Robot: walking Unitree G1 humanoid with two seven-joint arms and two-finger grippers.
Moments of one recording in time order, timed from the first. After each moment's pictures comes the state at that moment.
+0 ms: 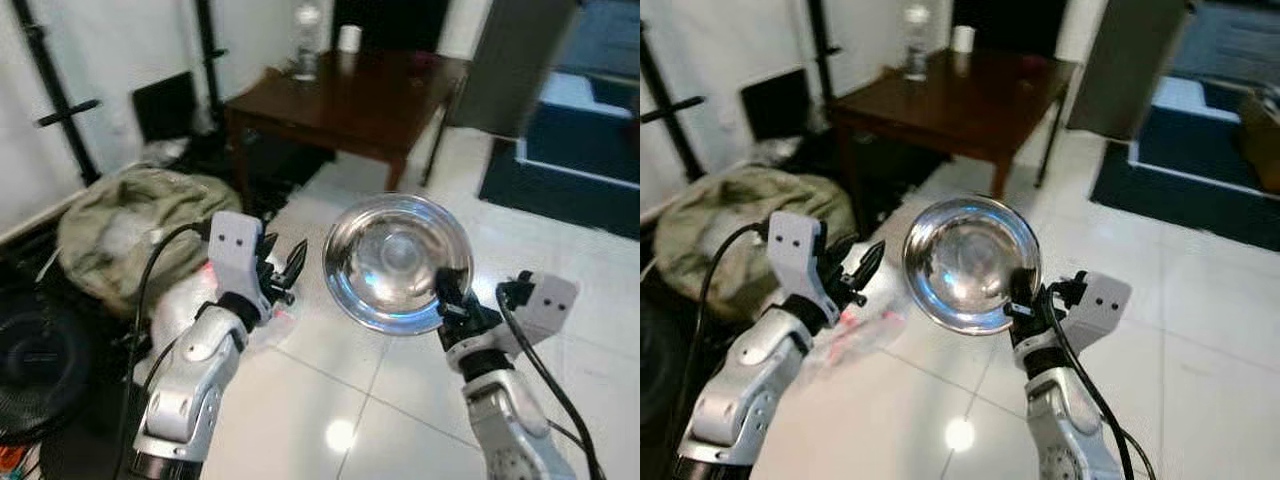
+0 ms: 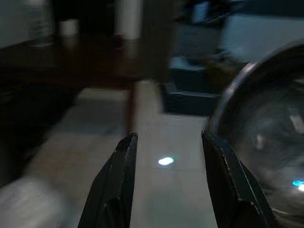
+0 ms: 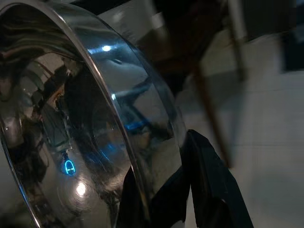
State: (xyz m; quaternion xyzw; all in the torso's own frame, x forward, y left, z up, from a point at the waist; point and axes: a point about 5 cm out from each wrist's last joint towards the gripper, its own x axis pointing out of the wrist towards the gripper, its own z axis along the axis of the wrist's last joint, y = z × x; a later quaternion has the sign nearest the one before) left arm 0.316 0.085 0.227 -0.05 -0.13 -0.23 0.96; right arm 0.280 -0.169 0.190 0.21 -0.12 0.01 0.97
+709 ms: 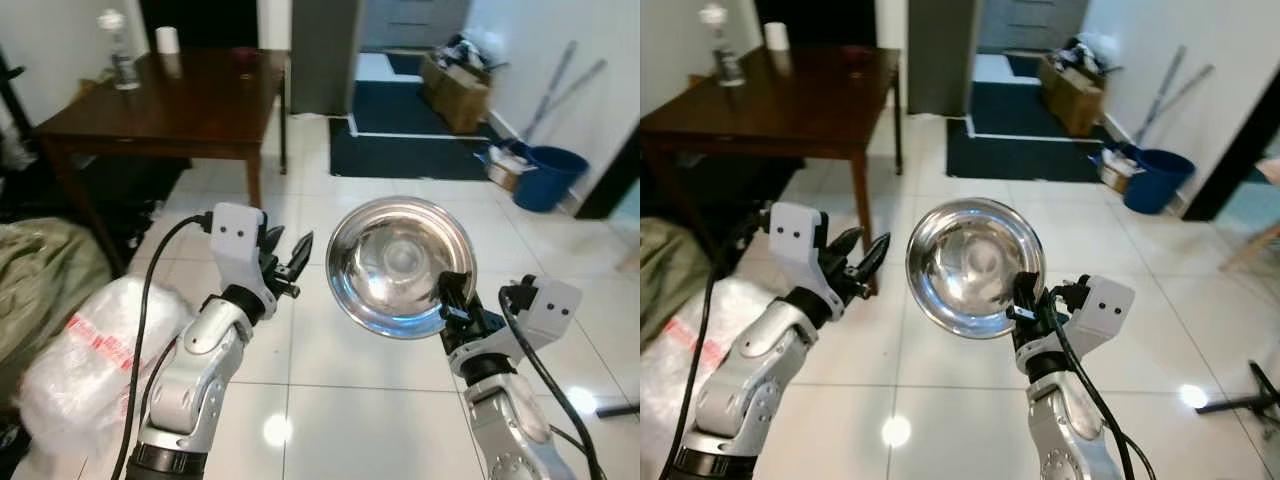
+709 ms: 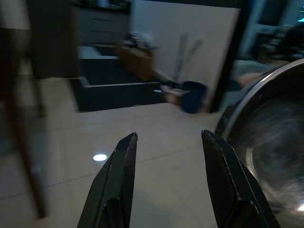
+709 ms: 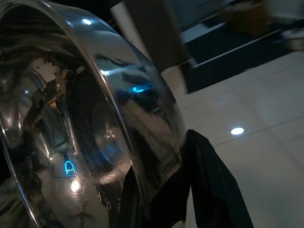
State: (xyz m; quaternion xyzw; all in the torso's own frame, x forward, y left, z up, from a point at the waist) left arm 0.319 0.090 0.232 -0.06 -0.13 -0.23 0.96; right arm 0.279 -0.164 0.189 0.22 -0.12 0.02 0.97
